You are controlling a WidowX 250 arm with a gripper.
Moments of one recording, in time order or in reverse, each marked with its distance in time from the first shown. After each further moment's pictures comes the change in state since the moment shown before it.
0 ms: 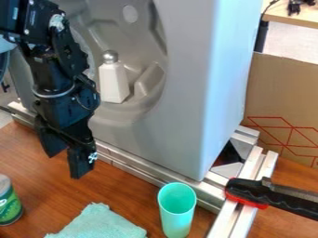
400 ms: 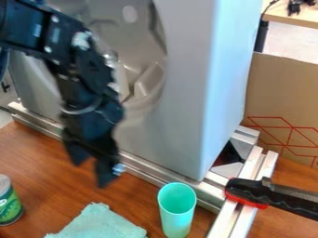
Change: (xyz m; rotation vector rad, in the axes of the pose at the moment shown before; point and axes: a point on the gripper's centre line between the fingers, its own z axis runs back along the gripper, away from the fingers) arm 0.019 -0.041 -0.006 -0.034 -0.095 -0.046
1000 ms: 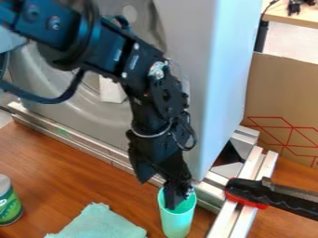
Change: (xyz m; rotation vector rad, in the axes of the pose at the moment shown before) arm 0.040 -0.061 -0.019 -0.051 -0.046 -0.088
